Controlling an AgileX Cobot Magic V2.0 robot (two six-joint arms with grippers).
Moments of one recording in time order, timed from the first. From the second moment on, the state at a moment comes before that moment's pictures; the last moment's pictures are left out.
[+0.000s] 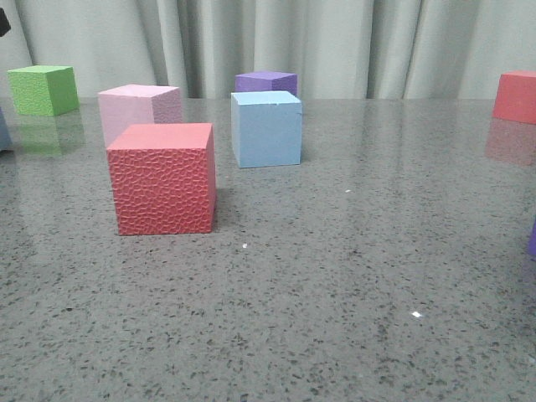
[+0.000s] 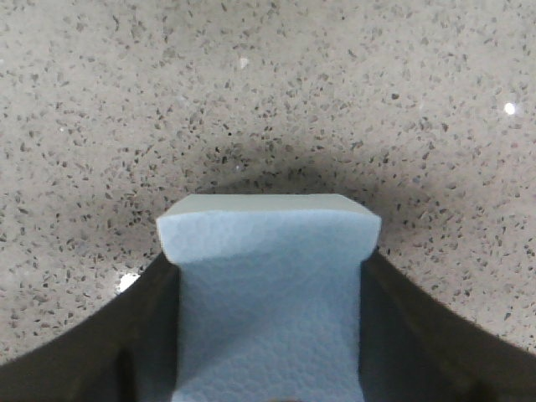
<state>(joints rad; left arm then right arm) 0.03 1.76 -1.53 -0.10 1.05 -0.01 0.57 0.64 -0.79 0.01 0.59 0.32</state>
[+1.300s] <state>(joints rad) -0.44 1.84 -1.98 -0.08 1.19 -0.63 0.57 0.64 -0.79 0.00 0.59 0.32</state>
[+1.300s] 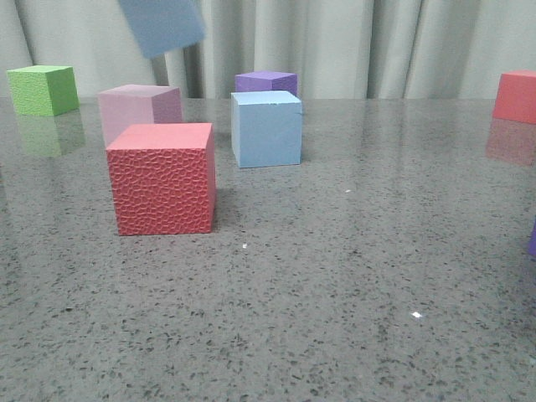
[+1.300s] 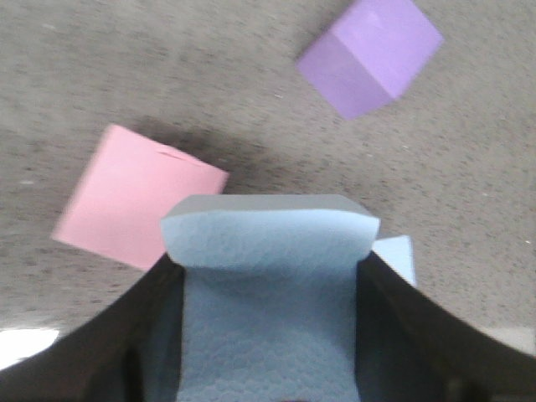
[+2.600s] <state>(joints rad) -0.56 1.94 -2.03 -0.12 1.17 -0.65 0.57 0.64 -0.79 0.00 0.59 0.32</state>
